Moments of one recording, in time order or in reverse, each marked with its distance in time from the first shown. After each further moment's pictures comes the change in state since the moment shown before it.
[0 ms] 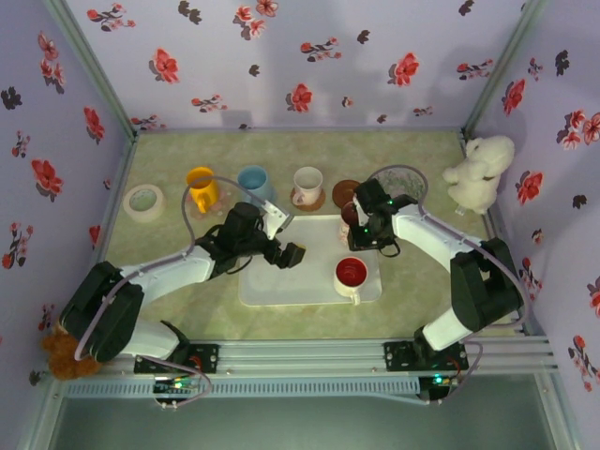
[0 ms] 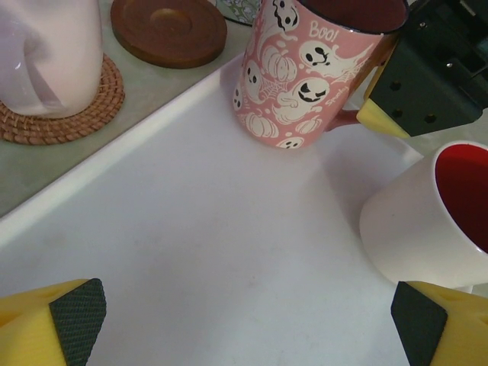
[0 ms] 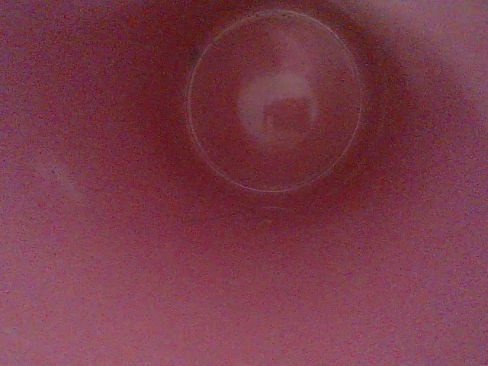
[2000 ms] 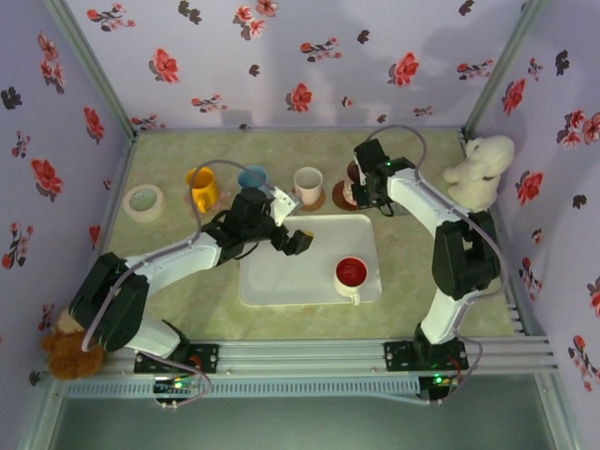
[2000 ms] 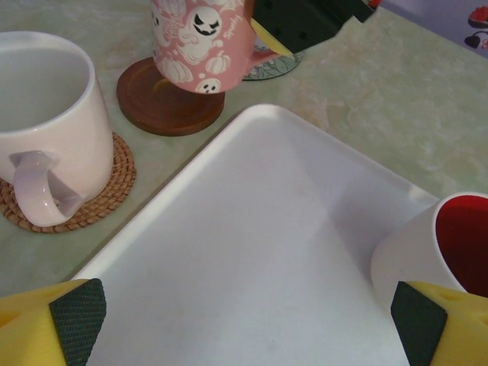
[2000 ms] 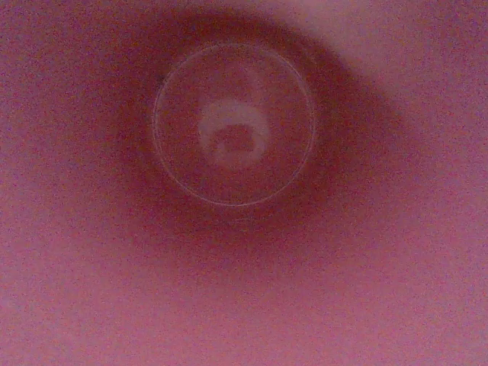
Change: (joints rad) left arm 0.004 0.077 0.156 -0.038 0.000 0.105; right arm -0.088 0.246 0.401 -0.031 0.195 -0.139
